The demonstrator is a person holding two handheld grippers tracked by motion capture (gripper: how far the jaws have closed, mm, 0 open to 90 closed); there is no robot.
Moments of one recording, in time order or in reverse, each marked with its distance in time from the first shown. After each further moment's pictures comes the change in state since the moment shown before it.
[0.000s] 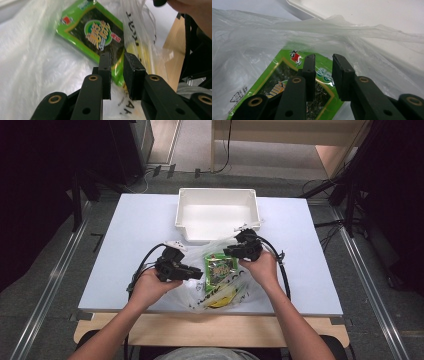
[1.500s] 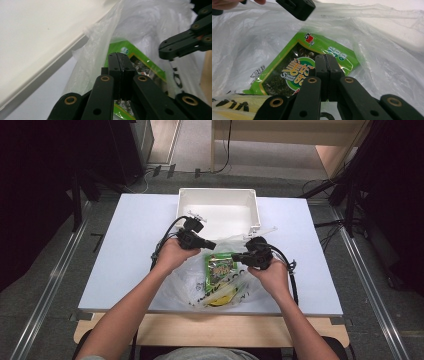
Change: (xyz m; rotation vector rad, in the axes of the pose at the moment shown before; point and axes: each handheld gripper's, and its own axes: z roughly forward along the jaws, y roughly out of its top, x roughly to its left) left arm 0.056 0.076 0.058 0.033 0.048 -0.010; right arm 0.005 -0.025 -0.030 -0.028 0.042 -0.026
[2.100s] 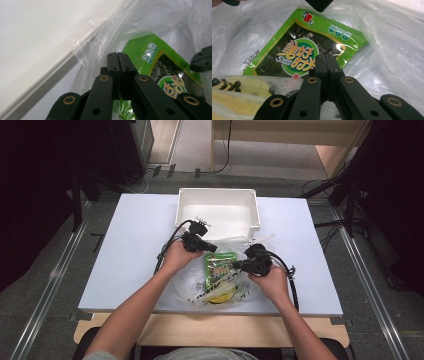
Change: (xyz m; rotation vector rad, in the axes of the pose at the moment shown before) left arm 0.017 -0.004 0.030 0.022 0.050 0.003; right arm -0.001 -0.019 0.011 0.056 0.008 0.014
